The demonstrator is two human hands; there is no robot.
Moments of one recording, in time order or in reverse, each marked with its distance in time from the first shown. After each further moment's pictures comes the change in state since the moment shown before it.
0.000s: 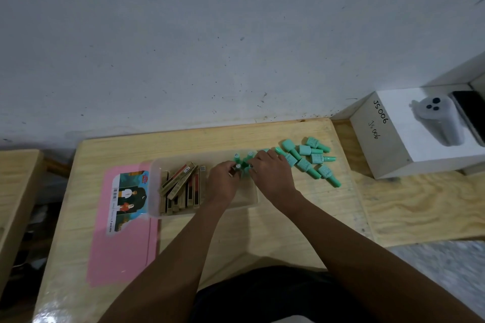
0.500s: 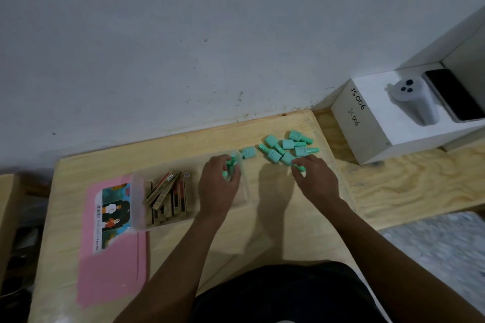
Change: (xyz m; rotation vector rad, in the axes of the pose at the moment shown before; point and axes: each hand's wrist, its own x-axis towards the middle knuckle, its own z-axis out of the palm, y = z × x) left_hand -0.023 0.034 0.004 0.113 0.244 0.296; right_hand -0.065 0.110 -0.013 0.205 -0.020 0.463
